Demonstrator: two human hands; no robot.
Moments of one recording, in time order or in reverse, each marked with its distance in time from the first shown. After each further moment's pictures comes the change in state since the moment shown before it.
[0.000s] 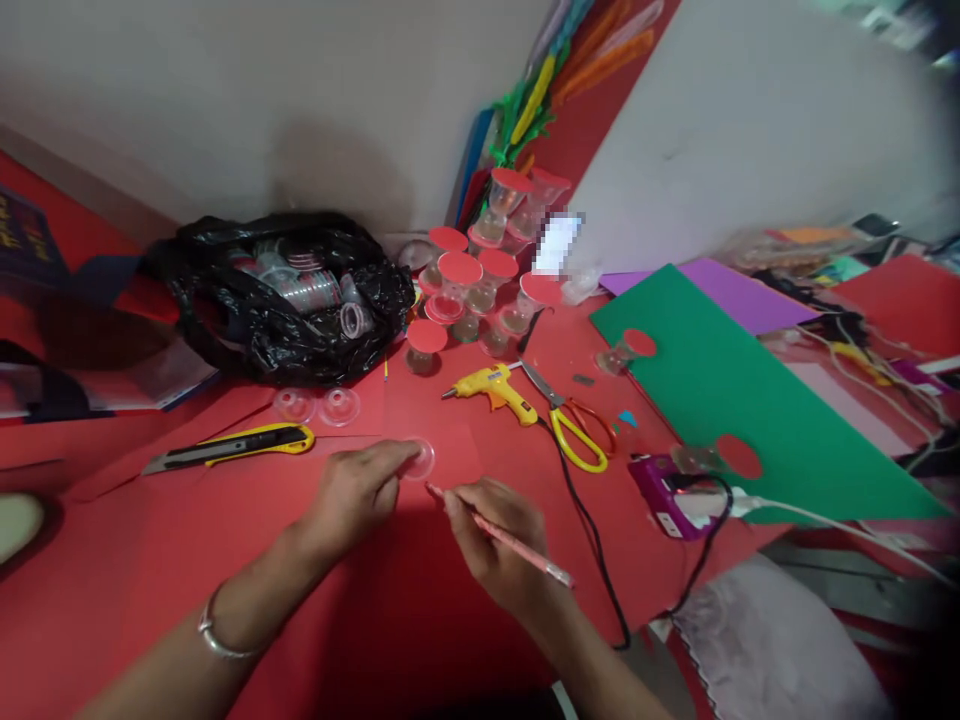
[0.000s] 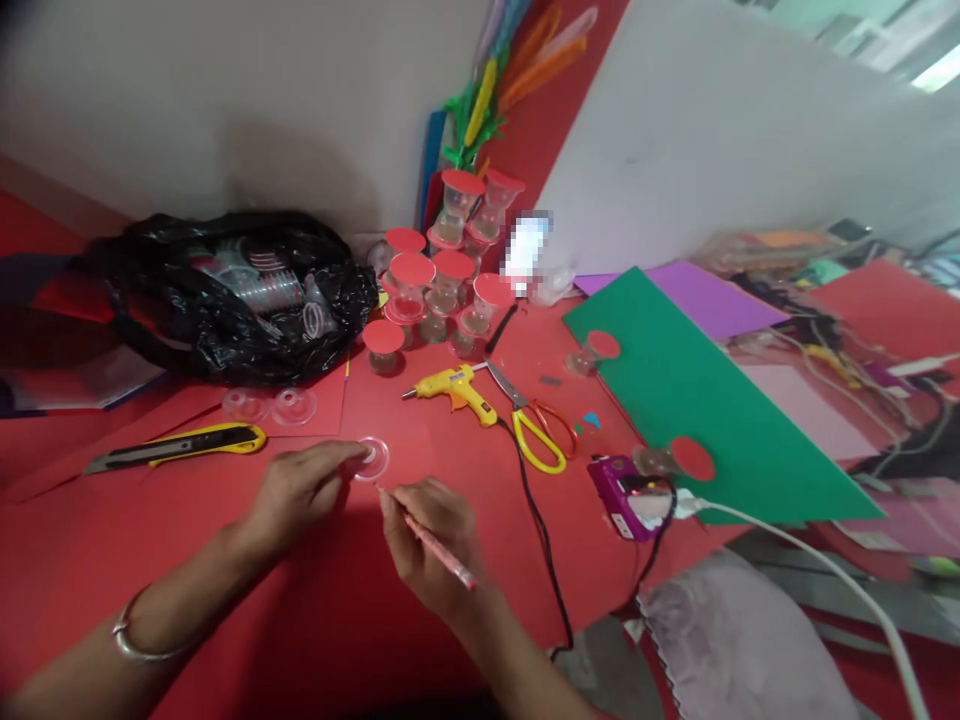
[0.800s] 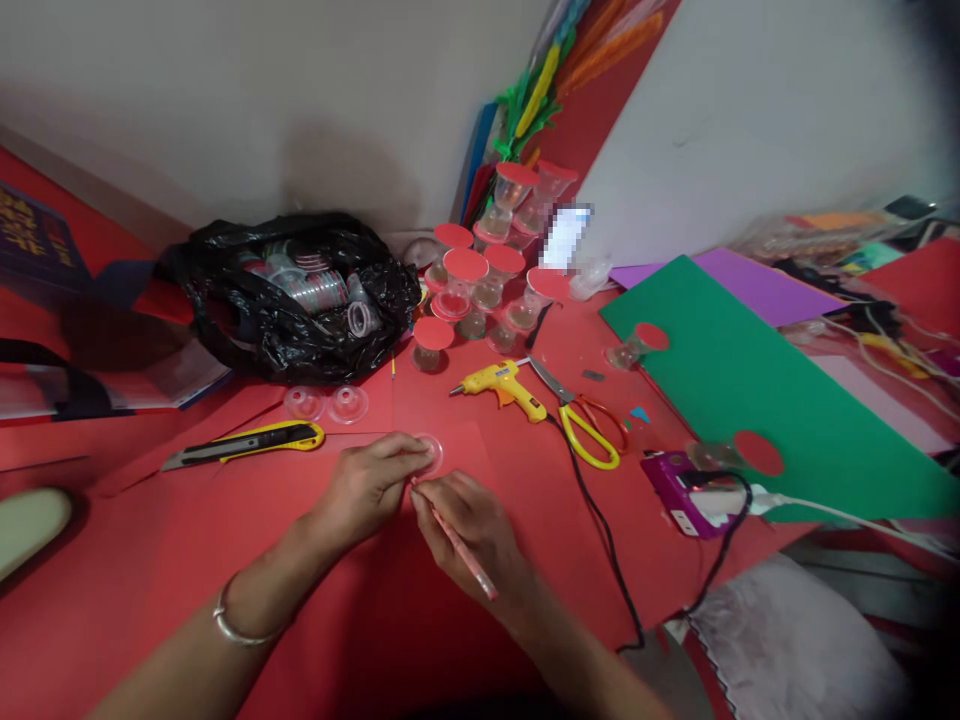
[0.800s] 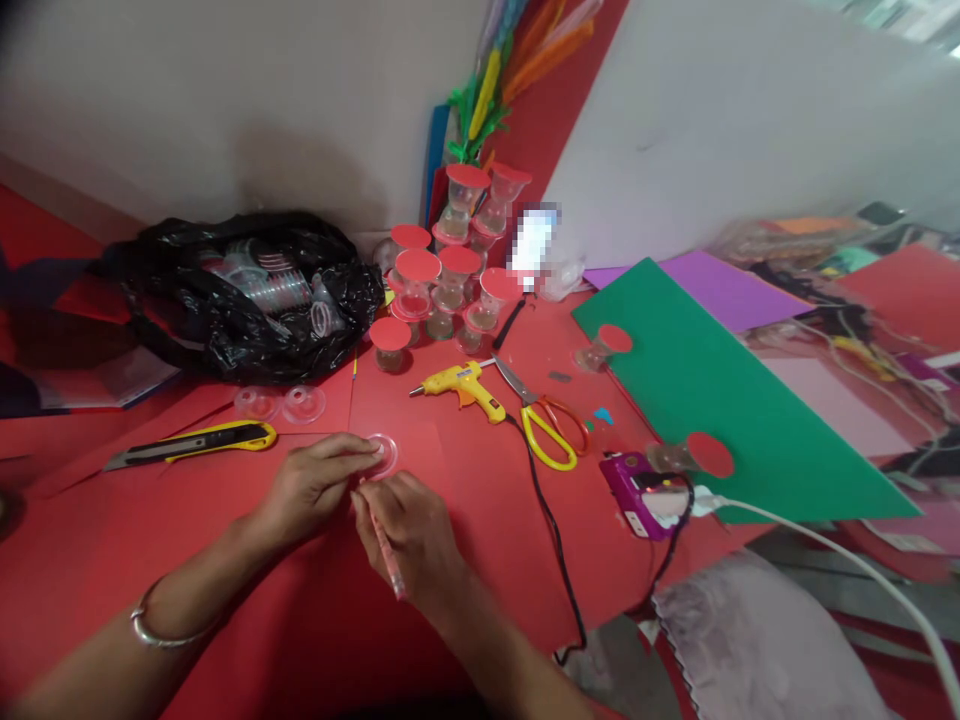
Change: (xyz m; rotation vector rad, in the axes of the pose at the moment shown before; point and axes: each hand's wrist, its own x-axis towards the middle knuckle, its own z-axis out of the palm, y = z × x) left_hand -0.004 -0.006 0.001 -0.209 -0.064 0.019; right_hand 0.001 0.000 0.035 -0.153 -0.060 -0.171
